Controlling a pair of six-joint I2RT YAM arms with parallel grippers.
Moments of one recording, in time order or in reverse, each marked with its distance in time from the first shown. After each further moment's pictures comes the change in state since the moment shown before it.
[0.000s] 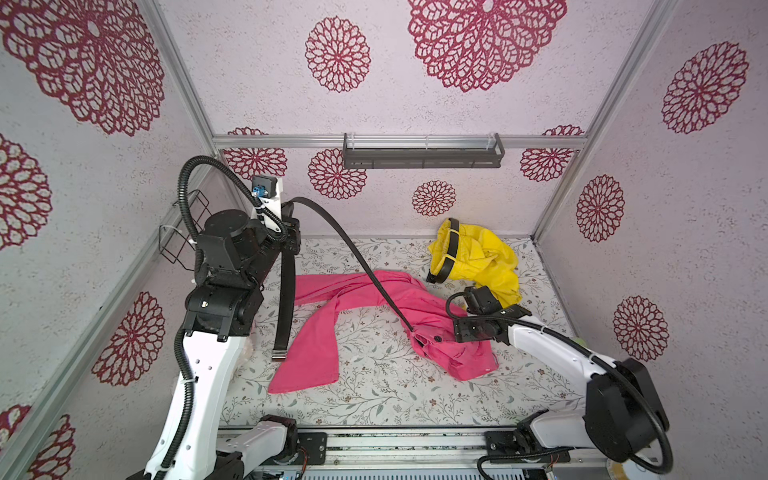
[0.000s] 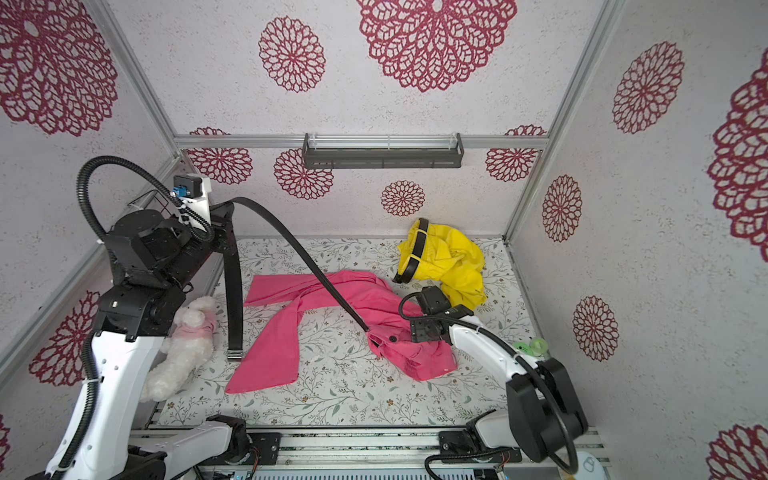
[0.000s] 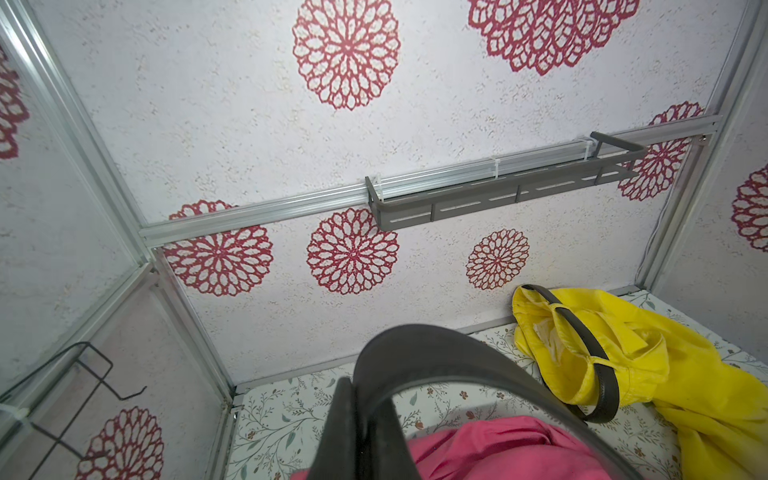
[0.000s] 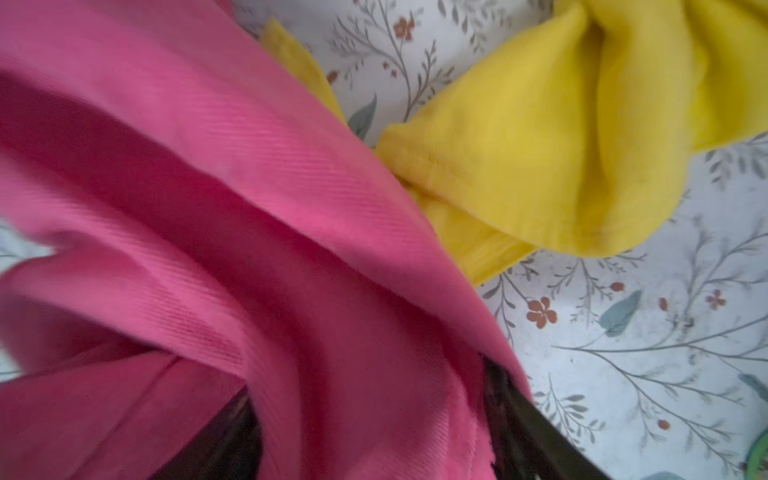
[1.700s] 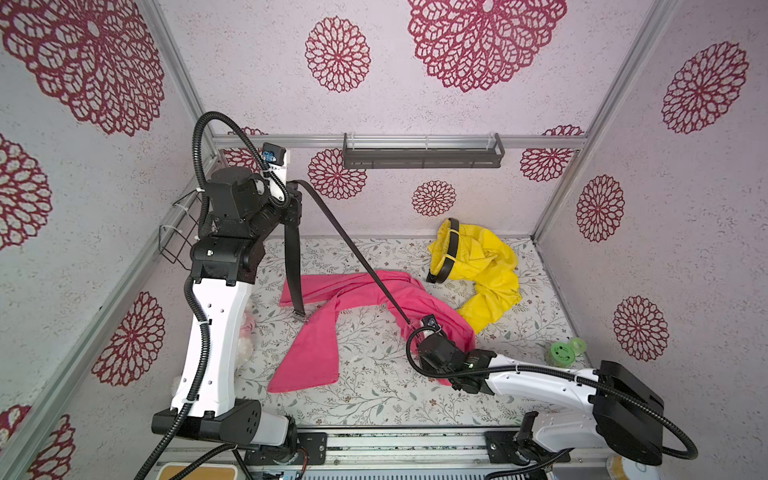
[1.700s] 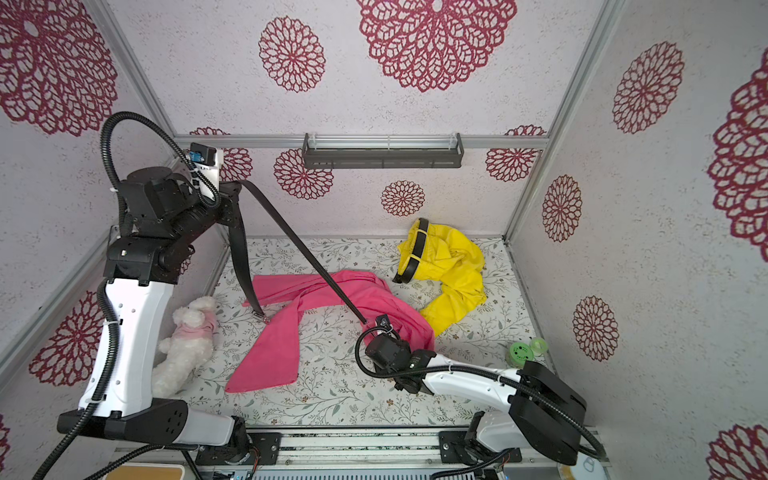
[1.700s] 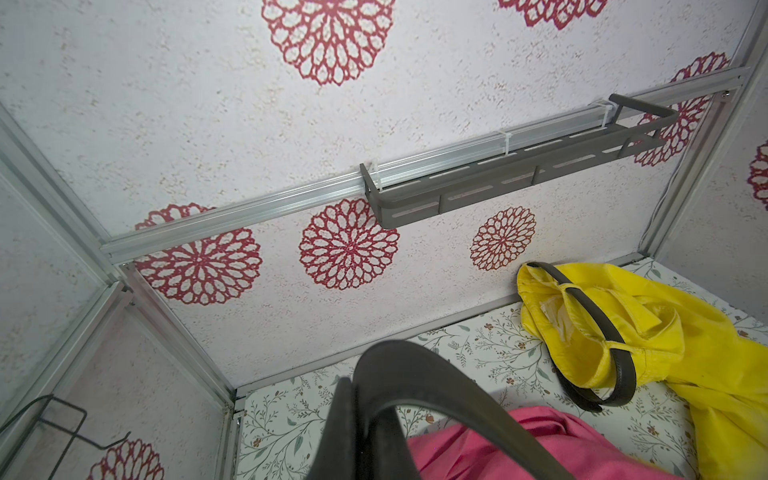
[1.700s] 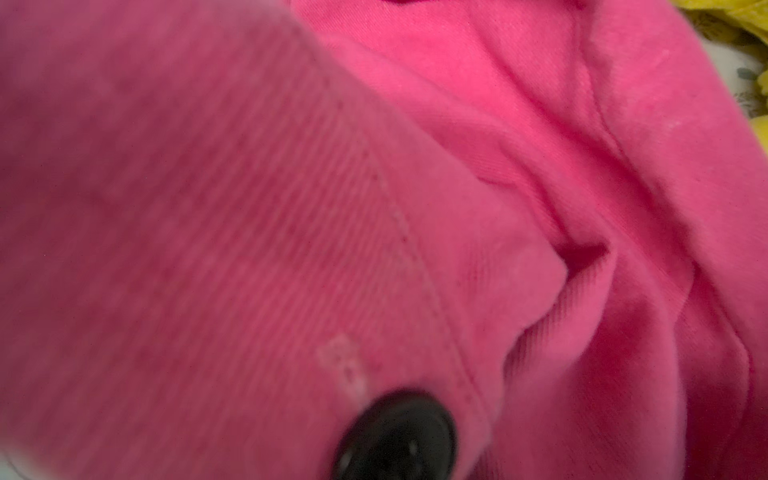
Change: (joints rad) left arm 0.086 0.295 0.408 -0.206 0.123 0.075; right arm 0.572 0.038 -0.187 0.348 0.292 0.276
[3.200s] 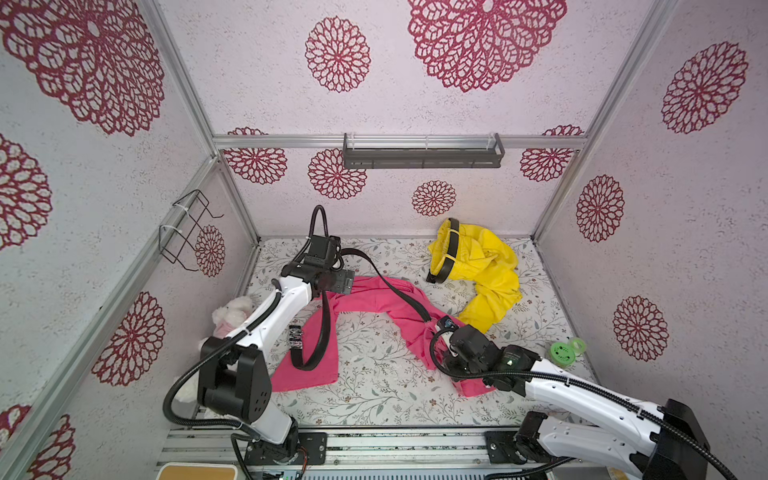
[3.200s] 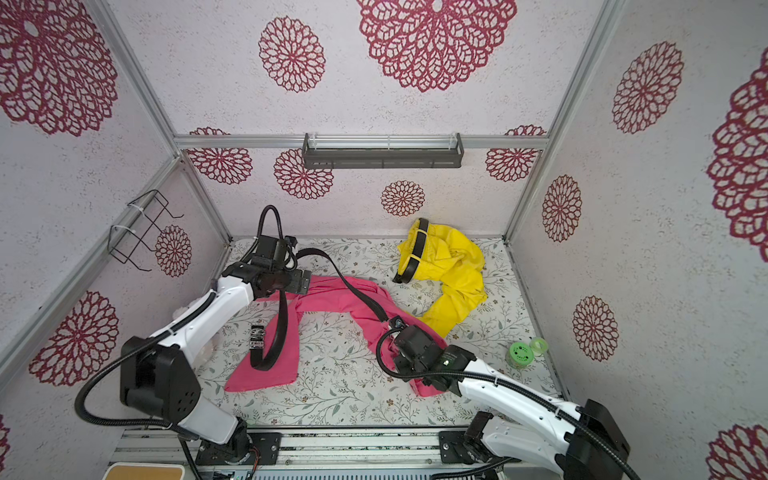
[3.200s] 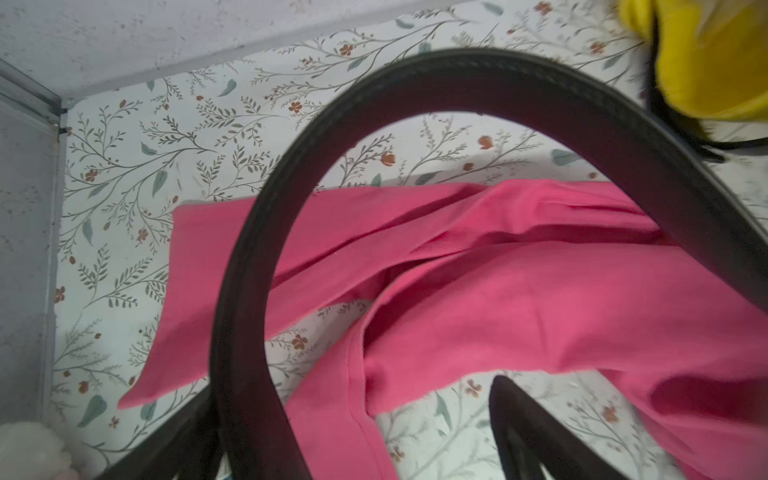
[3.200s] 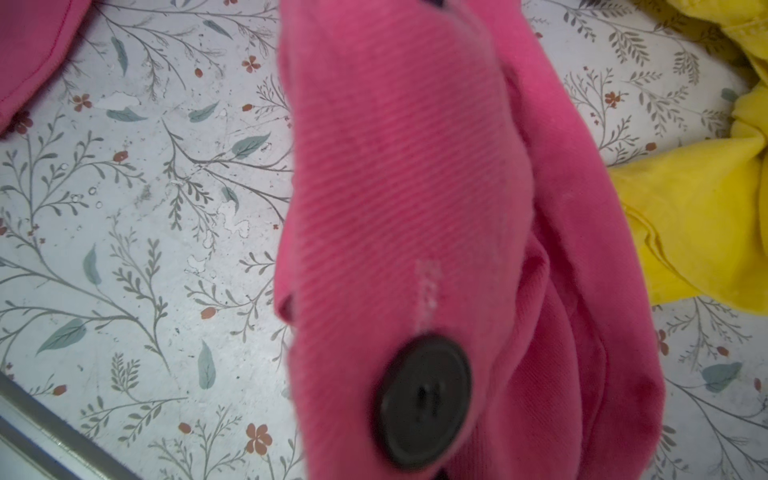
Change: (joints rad) left arm -0.221 0.054 -0.690 0.054 -0.208 -0.267; right arm -0.149 -0.292 0.019 -0.316 -0.243 -0.335
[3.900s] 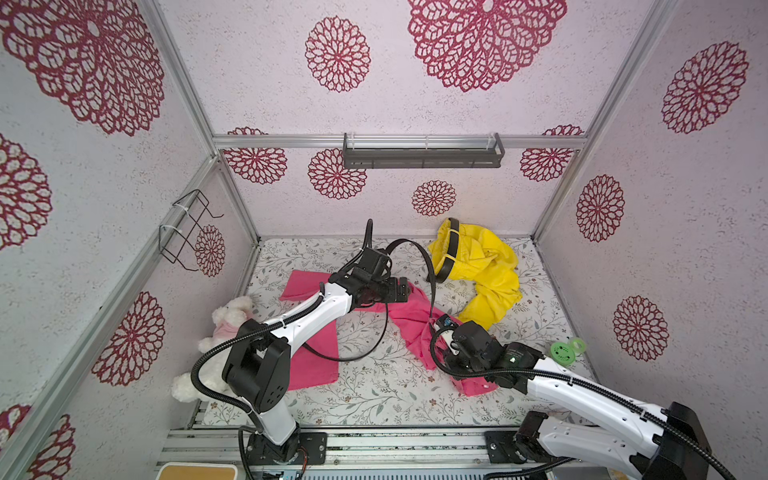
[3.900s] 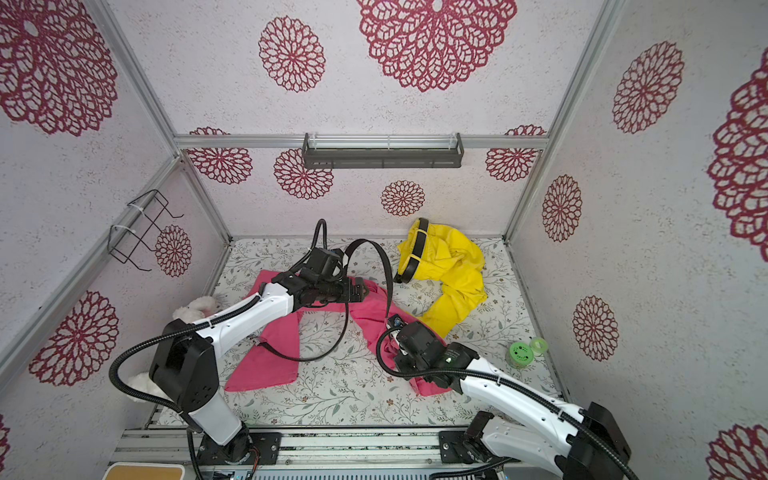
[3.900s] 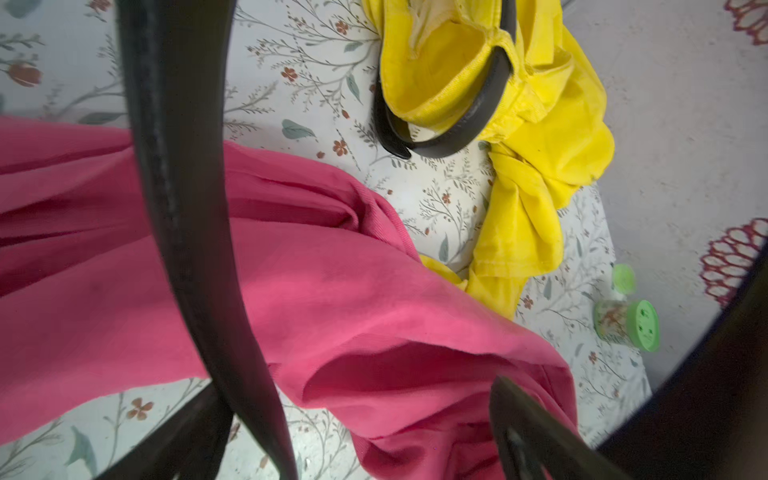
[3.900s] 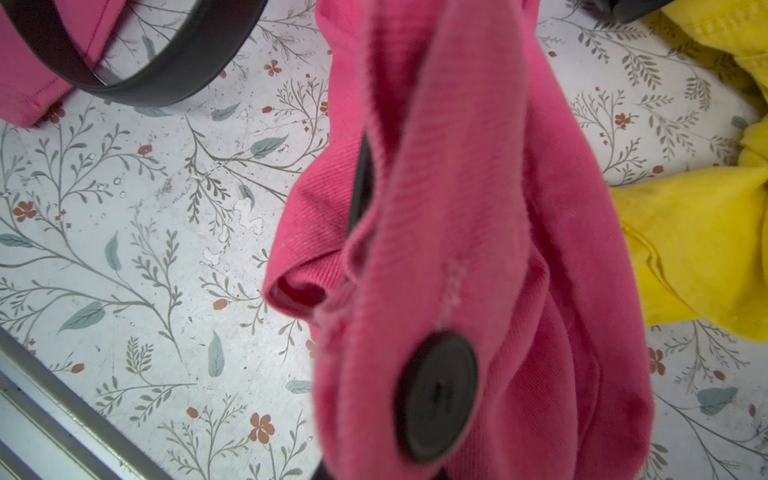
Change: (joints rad) left arm -0.285 0.192 0.042 0.175 0.308 -0.475; right arm -0.027 -0.016 0.004 0.000 -0.034 -0.050
